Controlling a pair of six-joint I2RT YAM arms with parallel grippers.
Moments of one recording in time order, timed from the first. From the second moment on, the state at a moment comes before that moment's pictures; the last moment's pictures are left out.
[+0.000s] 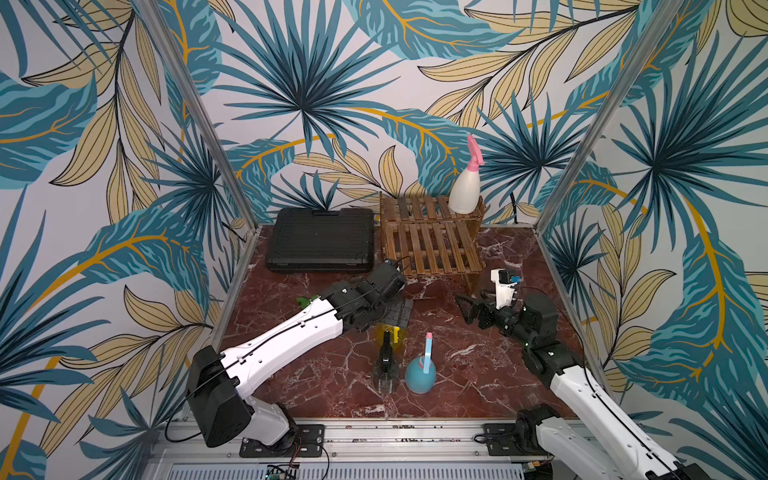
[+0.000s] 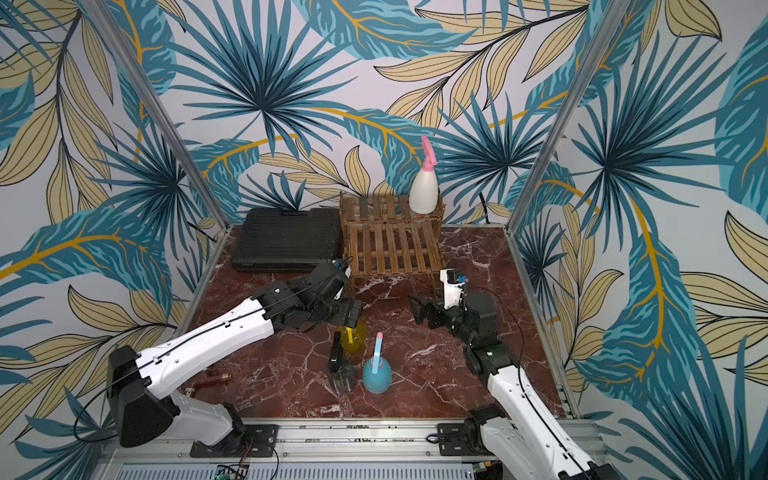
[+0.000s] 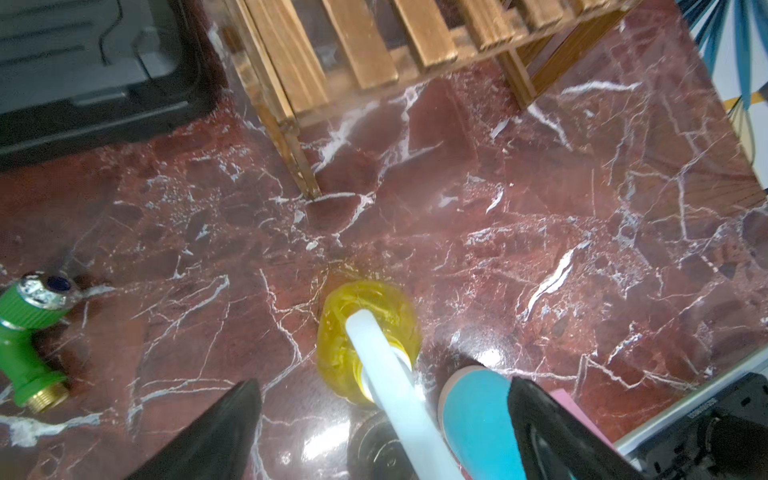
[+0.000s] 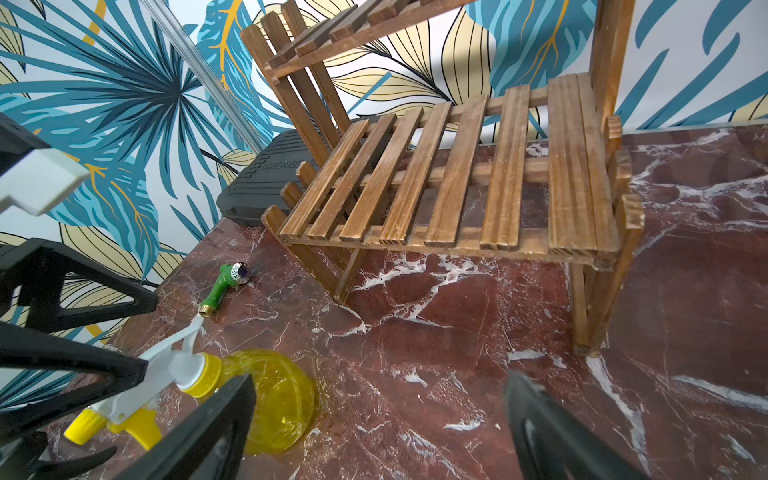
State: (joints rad) left arm -0.84 1.48 1.35 -0.87 -0.14 -0.52; right arm 0.38 0.84 0.51 0.03 -0.30 0.29
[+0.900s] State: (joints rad) left arm -0.90 1.67 1.58 -1.14 -0.09 -0.51; right arm 0.38 0.81 0.39 0.10 -0.27 0.29
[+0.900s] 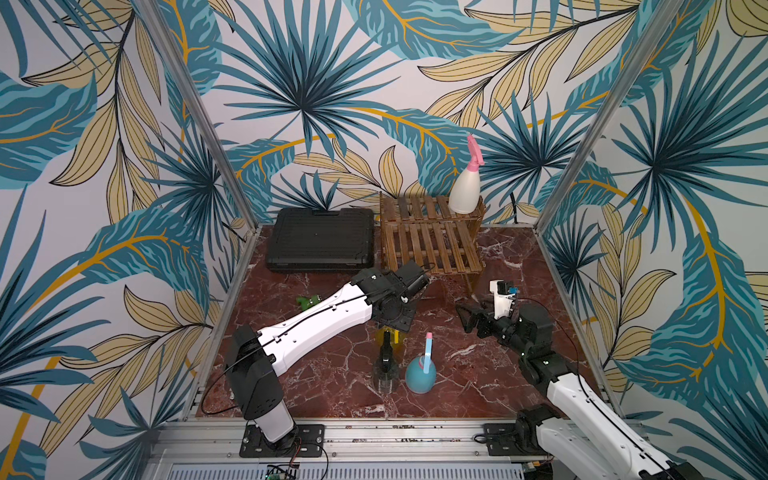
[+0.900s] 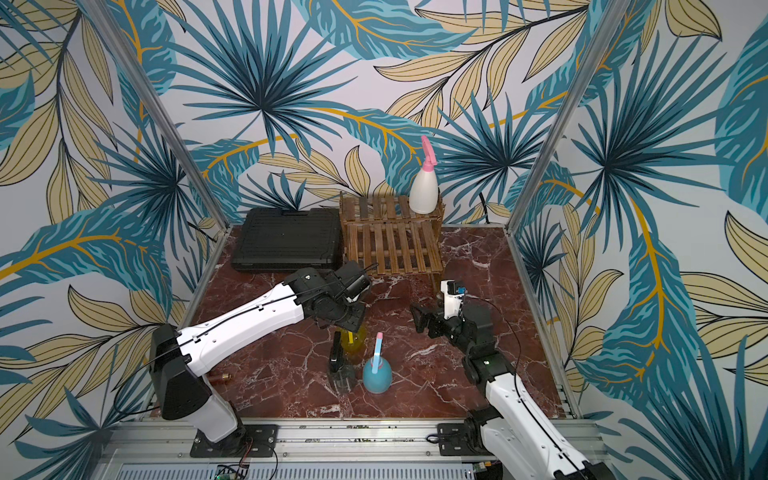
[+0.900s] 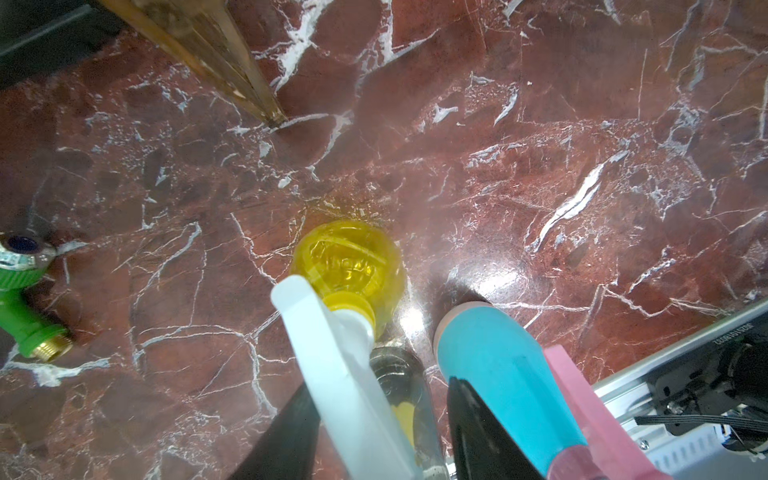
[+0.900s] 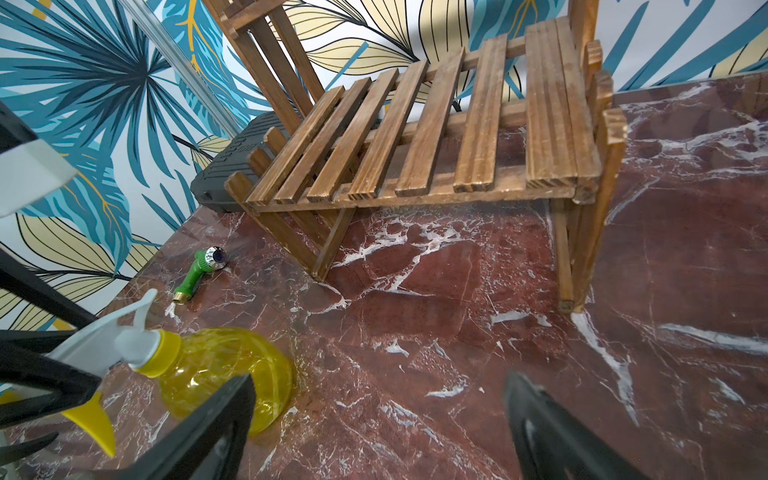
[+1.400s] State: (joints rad) left arm -0.92 1.71 1.62 -1.19 -0.15 -0.49; right arm 0.38 0.79 0.36 0.11 -0.25 0.29
